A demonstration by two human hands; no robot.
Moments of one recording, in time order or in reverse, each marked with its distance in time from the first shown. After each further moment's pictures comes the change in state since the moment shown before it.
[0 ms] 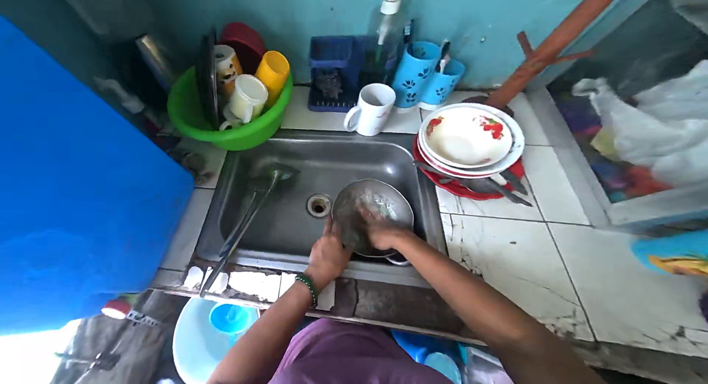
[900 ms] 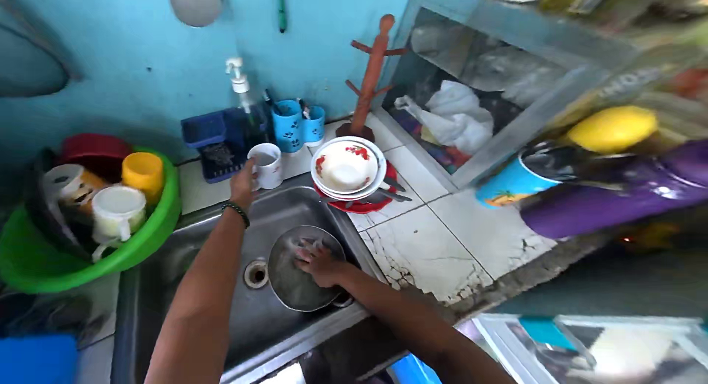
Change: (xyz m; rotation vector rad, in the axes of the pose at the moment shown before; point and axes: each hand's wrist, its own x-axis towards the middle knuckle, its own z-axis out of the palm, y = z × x) left_hand 0.213 0.120 -0.135 -0.778 0.173 0.053; right_hand -0.009 0.007 -0.001 0.179 0.134 -0.053
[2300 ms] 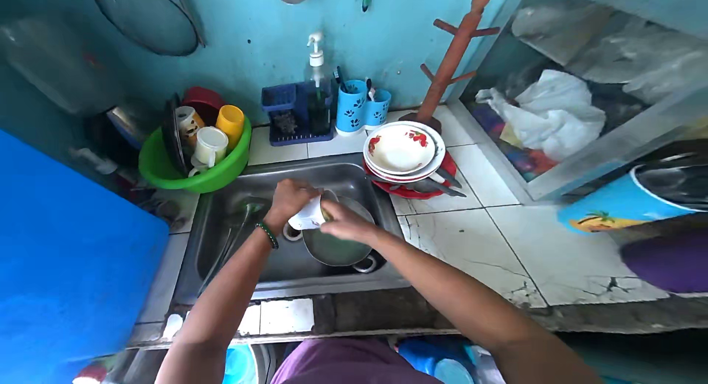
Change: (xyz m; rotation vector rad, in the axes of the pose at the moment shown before) left_hand -0.182 -0.034 -0.050 0.594 -0.114 0.347; right_hand -0.063 -0.069 -0.064 0.543 0.406 -0.294
